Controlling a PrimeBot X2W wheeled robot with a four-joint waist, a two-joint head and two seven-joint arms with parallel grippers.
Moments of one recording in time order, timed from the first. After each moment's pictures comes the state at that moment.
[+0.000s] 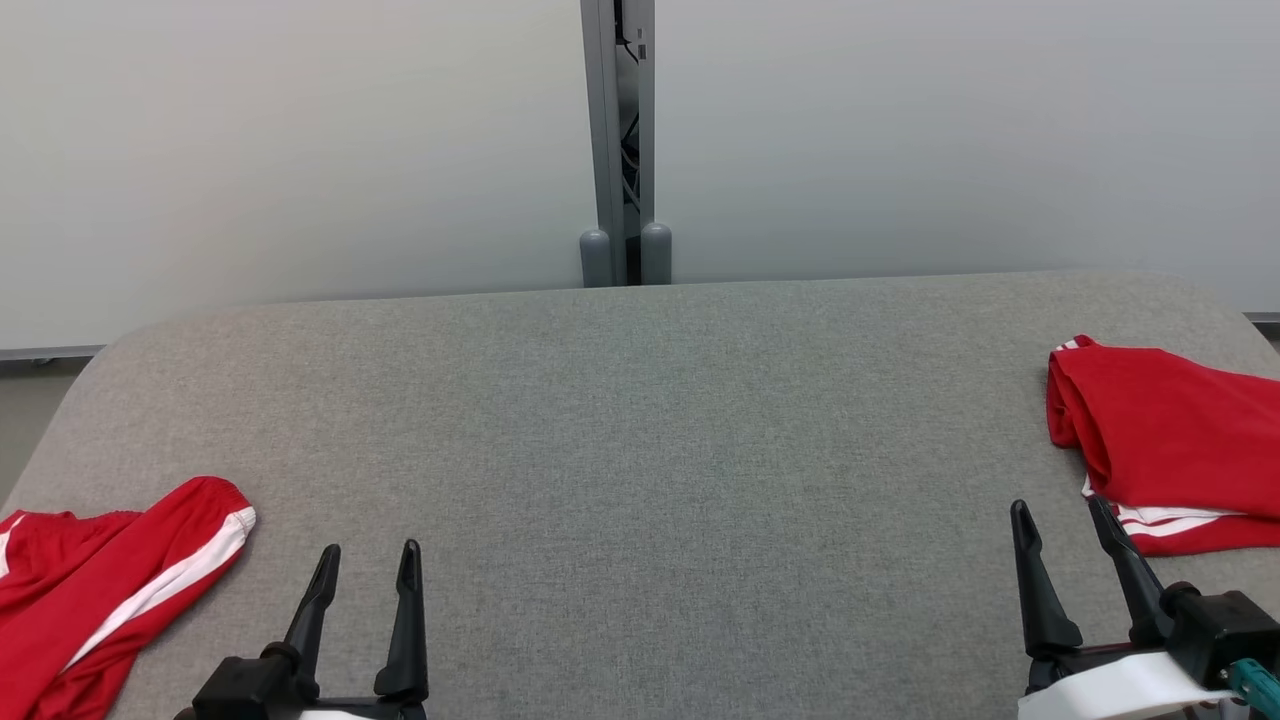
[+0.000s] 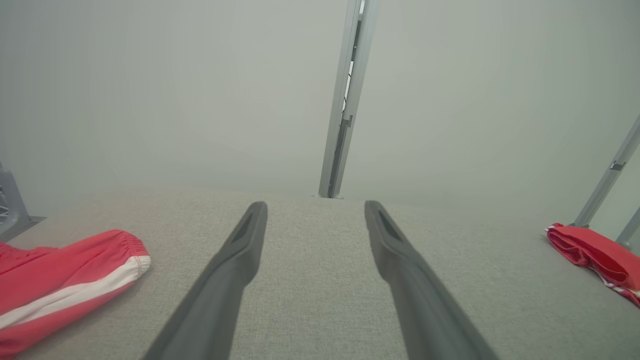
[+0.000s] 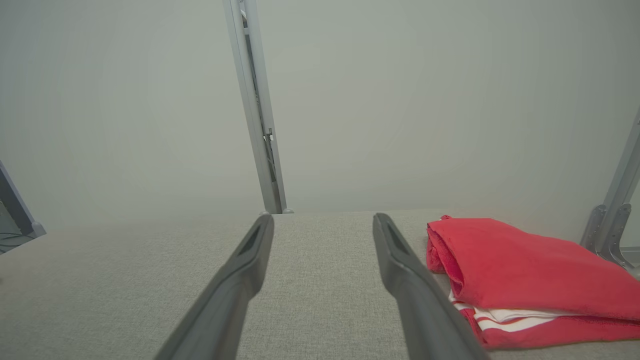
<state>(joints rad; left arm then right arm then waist) 0.11 0.05 -0.10 0.12 -0.27 0.01 -0.26 0.01 -0.05 -0.01 0.20 0.17 0.13 -0.26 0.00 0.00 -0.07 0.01</state>
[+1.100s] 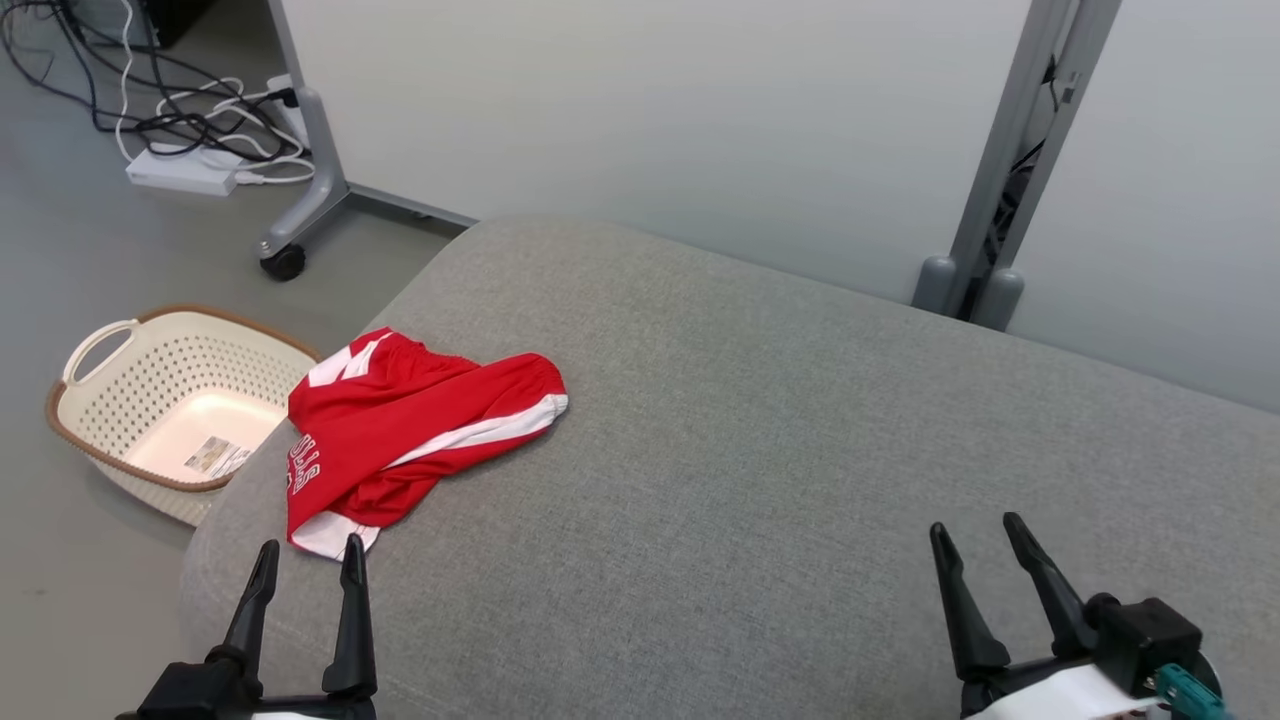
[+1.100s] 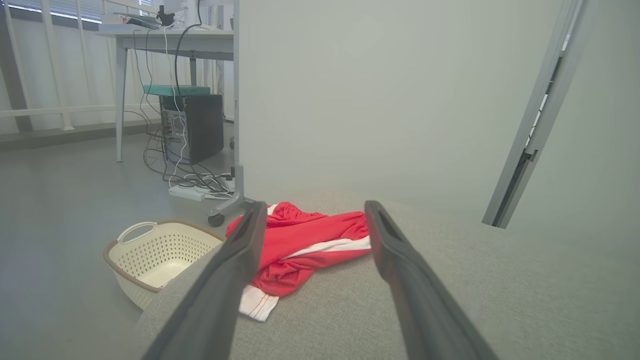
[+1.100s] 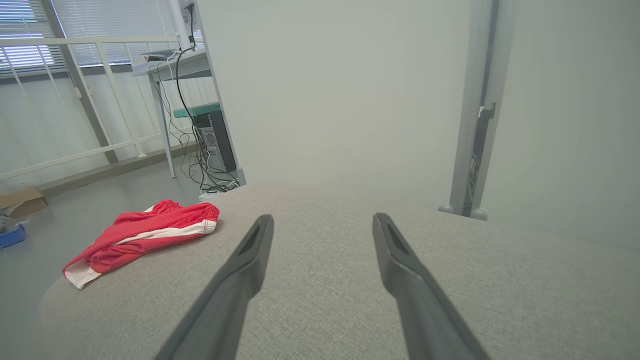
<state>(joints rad) 0.12 0.05 0.00 0.09 -0.20 -0.01 -0.26 0.02 -0.05 0.12 0.22 0.23 0.13 -0.26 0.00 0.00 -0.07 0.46</state>
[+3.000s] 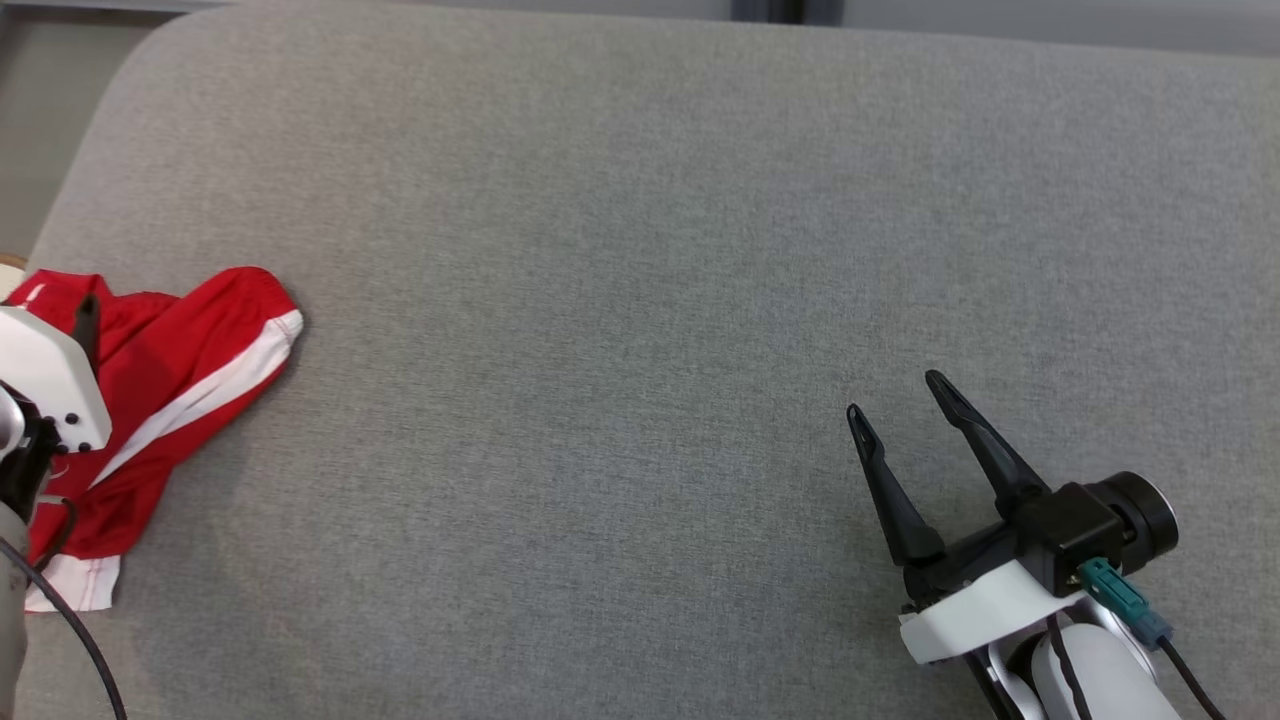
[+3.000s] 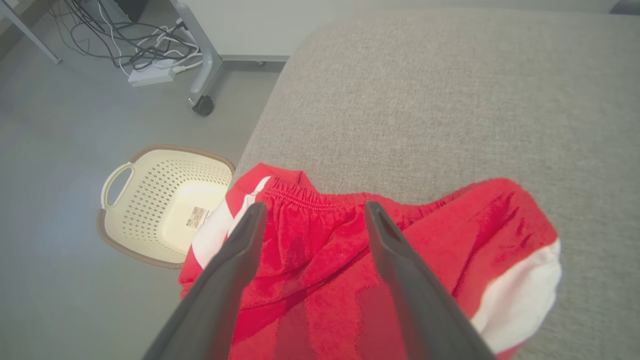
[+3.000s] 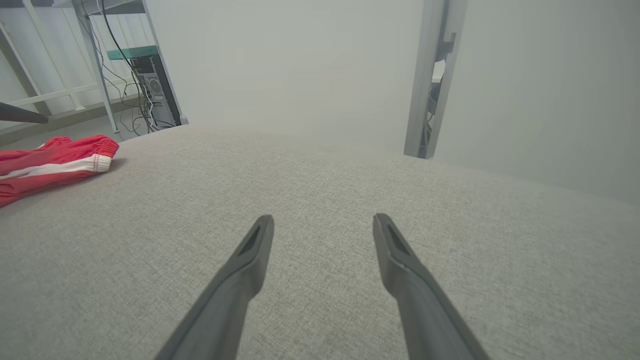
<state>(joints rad) -0.82 0.40 -0.03 1.07 -0.23 -0.13 0.07 -0.19 -0.08 0.26 0.17 0.05 0.13 -0.26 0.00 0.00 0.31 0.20</state>
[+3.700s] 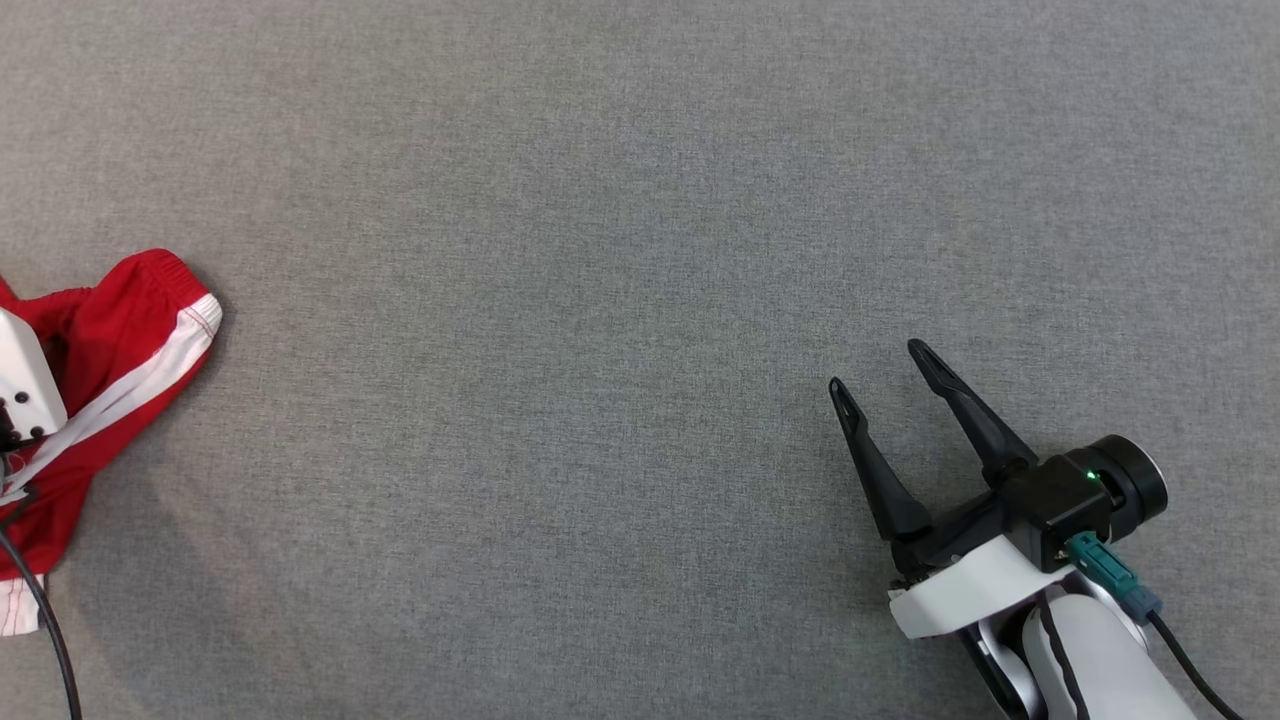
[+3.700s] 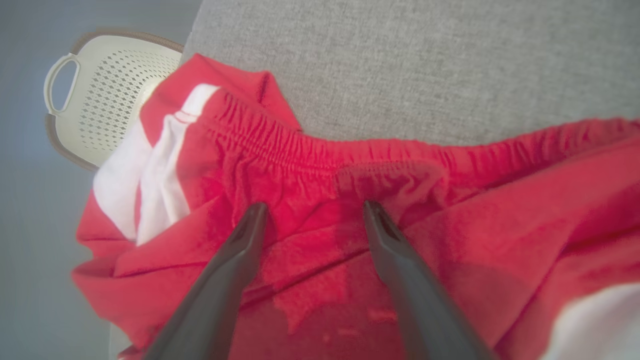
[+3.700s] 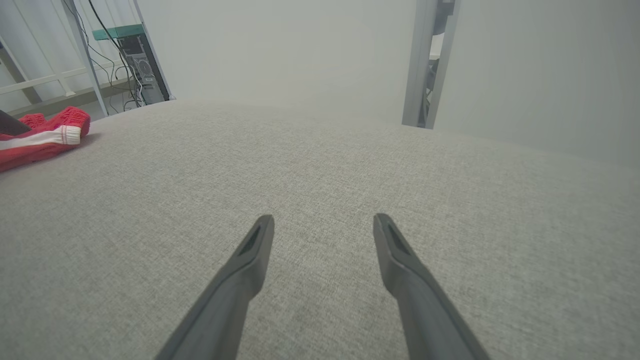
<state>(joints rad) -0.95 0.46 -0.15 1.24 -0.40 -0.13 0.37 -0.26 -0.09 0.29 0.18 0.04 0.13 -0.26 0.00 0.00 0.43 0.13</state>
